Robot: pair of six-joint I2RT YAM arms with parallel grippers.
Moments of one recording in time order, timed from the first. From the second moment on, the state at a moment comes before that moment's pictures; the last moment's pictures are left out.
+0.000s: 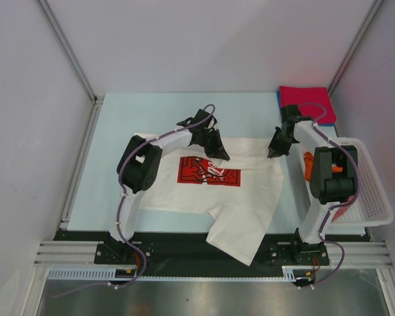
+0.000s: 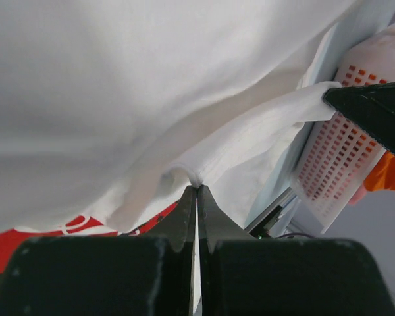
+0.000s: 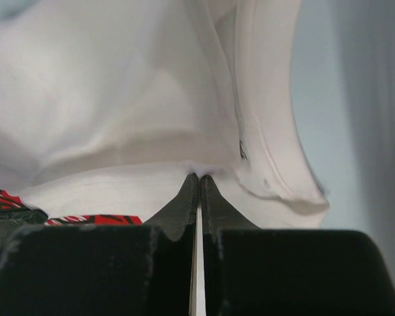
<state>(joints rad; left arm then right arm) -0.58 2.24 1.69 -0.43 0.54 -0.86 0.07 1.85 1.35 -0.73 -0.09 0.52</state>
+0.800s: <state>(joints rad) -0.51 2.35 1.85 -0.43 0.55 -0.94 0.05 2.10 1.69 -0.77 -0.14 0.49</state>
